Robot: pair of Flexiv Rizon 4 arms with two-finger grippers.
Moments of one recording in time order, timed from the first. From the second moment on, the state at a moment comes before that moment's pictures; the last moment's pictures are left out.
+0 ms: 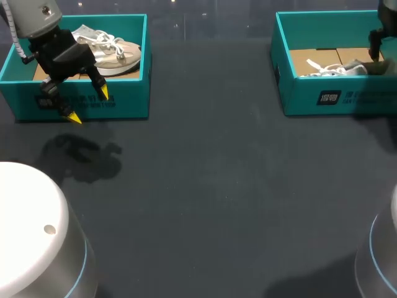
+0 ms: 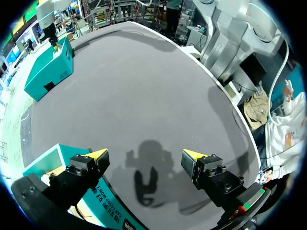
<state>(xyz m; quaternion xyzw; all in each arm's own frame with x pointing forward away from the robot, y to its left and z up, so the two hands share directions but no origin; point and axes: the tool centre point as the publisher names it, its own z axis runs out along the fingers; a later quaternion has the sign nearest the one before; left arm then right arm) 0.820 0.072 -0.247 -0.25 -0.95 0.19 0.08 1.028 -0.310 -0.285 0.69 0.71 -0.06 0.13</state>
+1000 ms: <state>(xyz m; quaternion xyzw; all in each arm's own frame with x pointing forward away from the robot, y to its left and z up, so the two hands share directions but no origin) 0.820 0.072 -0.247 -0.25 -0.95 0.19 0.08 0.982 -0.259 -0.148 0.67 0.73 -0.02 0.13</state>
